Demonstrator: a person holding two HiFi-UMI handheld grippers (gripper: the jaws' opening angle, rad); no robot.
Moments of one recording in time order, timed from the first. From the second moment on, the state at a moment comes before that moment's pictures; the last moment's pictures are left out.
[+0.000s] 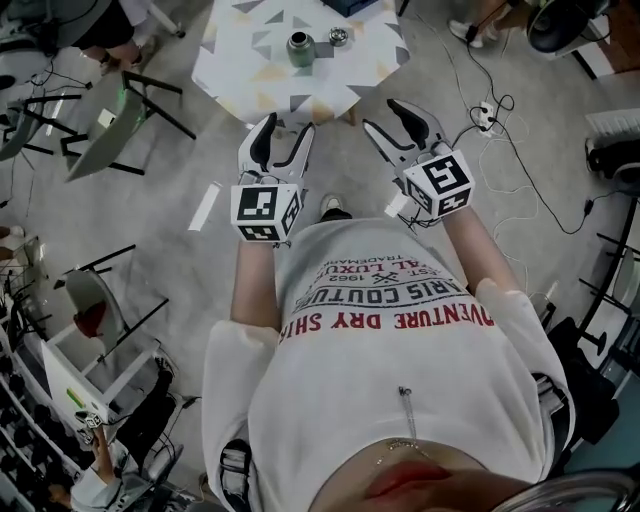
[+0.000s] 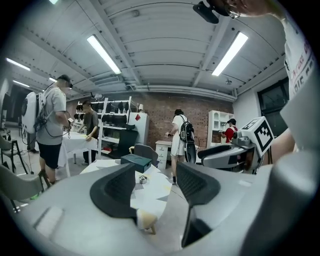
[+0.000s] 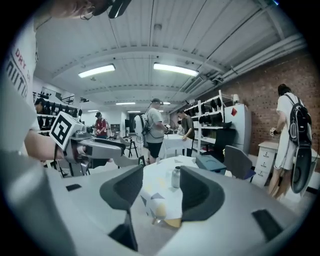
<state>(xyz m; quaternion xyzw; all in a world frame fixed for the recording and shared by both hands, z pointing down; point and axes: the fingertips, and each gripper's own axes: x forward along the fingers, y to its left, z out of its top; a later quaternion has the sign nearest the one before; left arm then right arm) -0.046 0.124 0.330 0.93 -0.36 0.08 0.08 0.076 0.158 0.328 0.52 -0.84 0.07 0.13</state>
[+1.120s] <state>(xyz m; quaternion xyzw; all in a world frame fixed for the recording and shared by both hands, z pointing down) 0.012 -0.095 0.437 0.89 -0.42 0.15 0.10 0.125 -0.127 0.442 0.36 -0.88 0.14 0.27</state>
